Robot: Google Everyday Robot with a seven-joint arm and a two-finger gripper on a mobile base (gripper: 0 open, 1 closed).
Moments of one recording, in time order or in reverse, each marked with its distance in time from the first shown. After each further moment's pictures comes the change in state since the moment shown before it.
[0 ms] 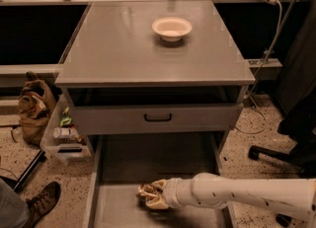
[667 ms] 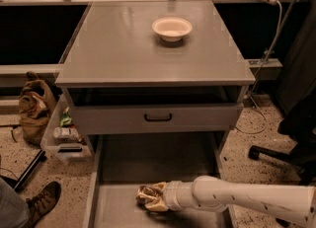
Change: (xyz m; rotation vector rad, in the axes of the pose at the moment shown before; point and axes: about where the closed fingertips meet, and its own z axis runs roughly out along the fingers) arm 0.015 0.006 0.015 -0.026 -0.035 0.048
